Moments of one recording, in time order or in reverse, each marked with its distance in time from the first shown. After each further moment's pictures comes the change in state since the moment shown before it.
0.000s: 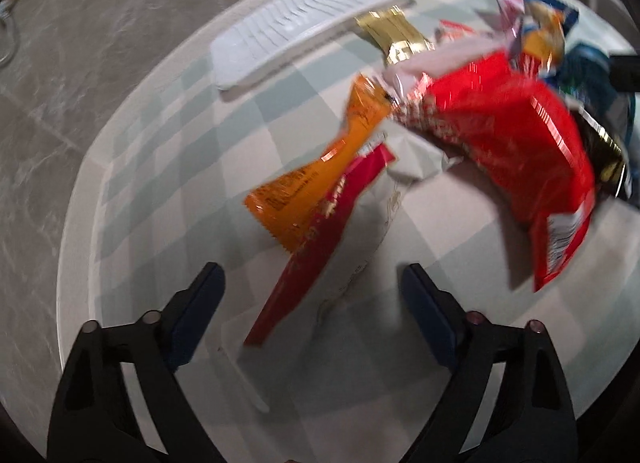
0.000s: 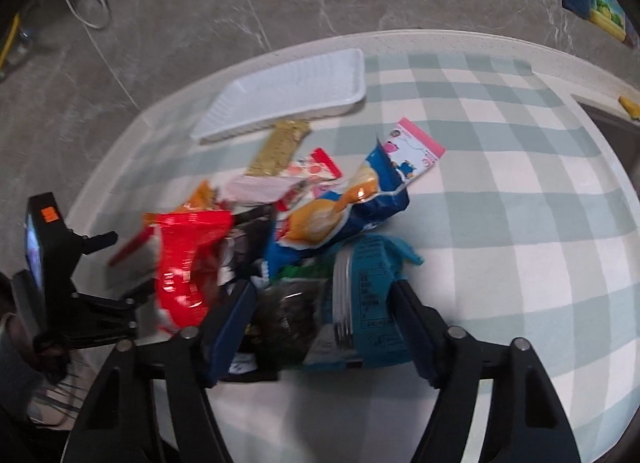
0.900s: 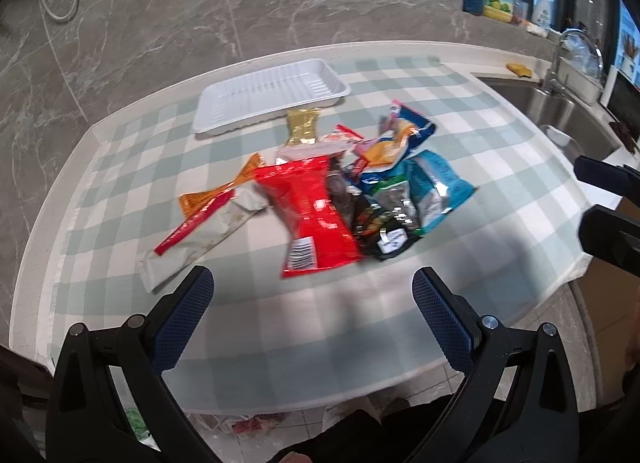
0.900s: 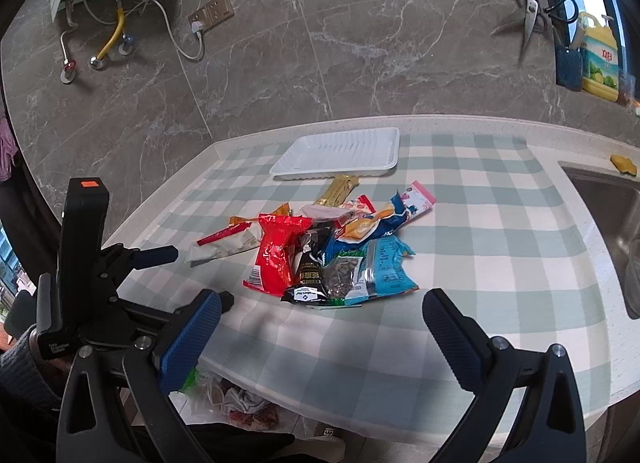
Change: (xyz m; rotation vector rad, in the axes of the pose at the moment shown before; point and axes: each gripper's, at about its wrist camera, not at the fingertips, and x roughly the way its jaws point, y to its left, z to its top) left arm -0.177 -0.106 -0.020 -0.290 -0.176 -0.119; right arm -0.140 0.016 -0.075 -0.141 -0.252 0.131
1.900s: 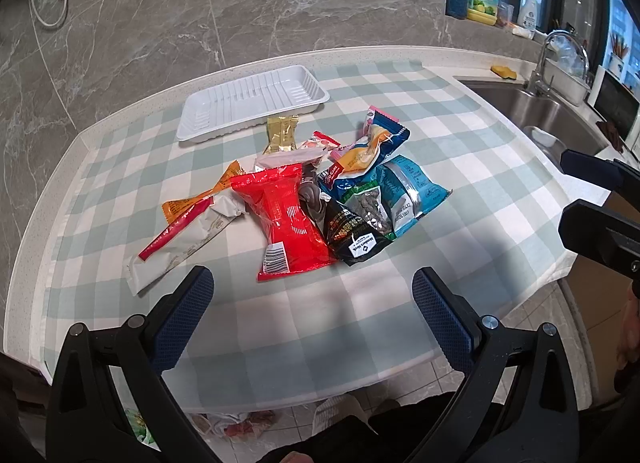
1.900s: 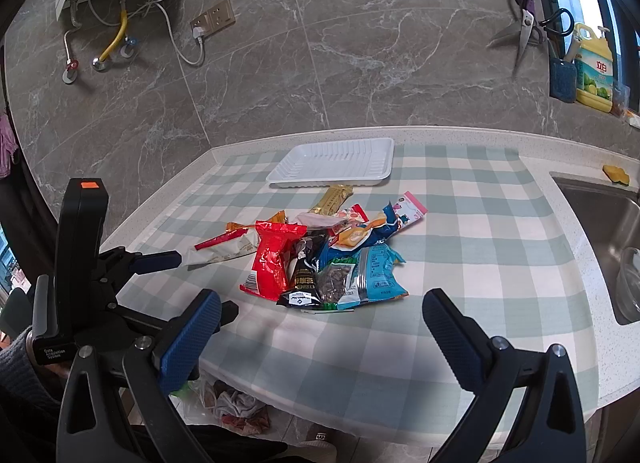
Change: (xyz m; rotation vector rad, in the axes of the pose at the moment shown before) left arm -0.012 -0.028 0.004 0.019 -0.014 -0.043; right arm -0.011 -0.006 0.005 -0.022 -0.028 -0.021
